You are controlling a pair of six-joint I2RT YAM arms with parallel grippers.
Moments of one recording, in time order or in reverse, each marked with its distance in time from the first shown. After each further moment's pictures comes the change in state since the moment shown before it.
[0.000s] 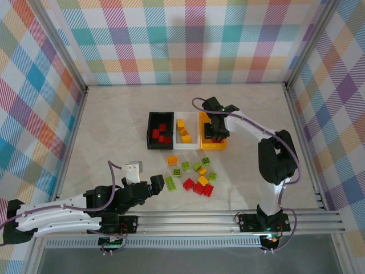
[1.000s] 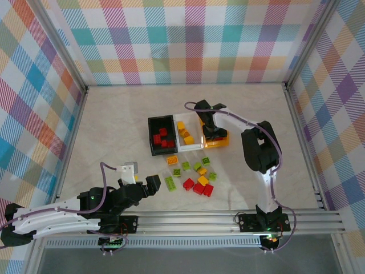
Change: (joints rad) left arm 0.001 -0.092 -0.014 -0.046 -0.001 -0.008; right arm 0.018 0.210 0.137 -0.080 0.208 -0.008
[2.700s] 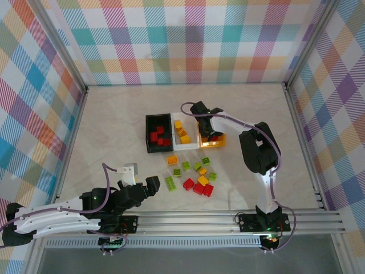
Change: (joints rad) left arm 0.003 0.016 -0.025 -0.022 -0.003 -0.051; right arm 0.032 0.002 -0.054 0.188 0.071 0.031
